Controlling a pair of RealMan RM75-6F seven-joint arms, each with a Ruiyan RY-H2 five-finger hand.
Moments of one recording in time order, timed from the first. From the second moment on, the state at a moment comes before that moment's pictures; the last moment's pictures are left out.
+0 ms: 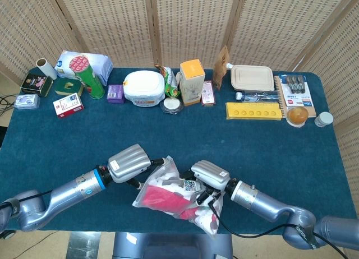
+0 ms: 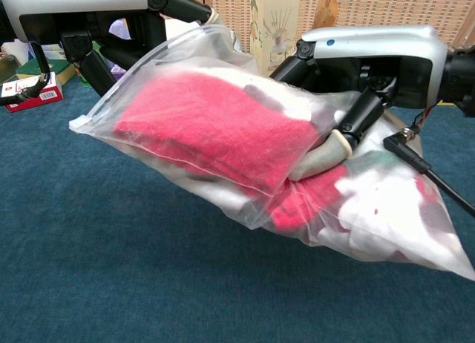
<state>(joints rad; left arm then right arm) -0.86 -1.17 -0.08 -1.76 1.77 0.95 -0.27 0.86 -1.24 0.01 -1.75 -1.70 0.95 0.70</state>
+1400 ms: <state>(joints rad) -0.87 -1.31 -0.02 -1.61 1.63 0.92 -0.33 0.89 -1.37 0.00 -1.53 -1.63 0.90 0.86</state>
